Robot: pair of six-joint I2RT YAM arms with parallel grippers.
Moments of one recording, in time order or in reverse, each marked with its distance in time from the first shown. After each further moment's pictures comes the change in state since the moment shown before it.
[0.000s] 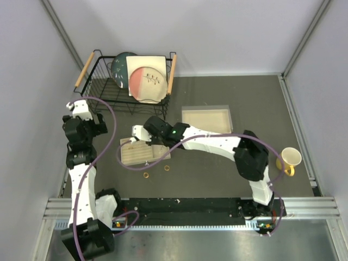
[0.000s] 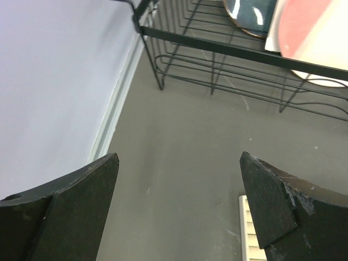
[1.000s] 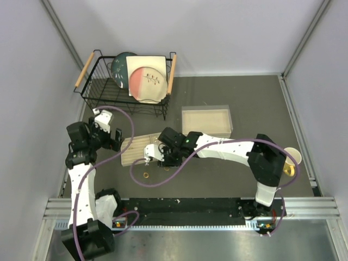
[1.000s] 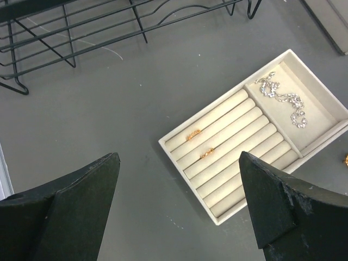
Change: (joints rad) left arm 0.002 -0.022 0.014 -0.347 0.584 0.365; right arm 0.000 -0.245 -0.334 -0.058 -0.519 0.076
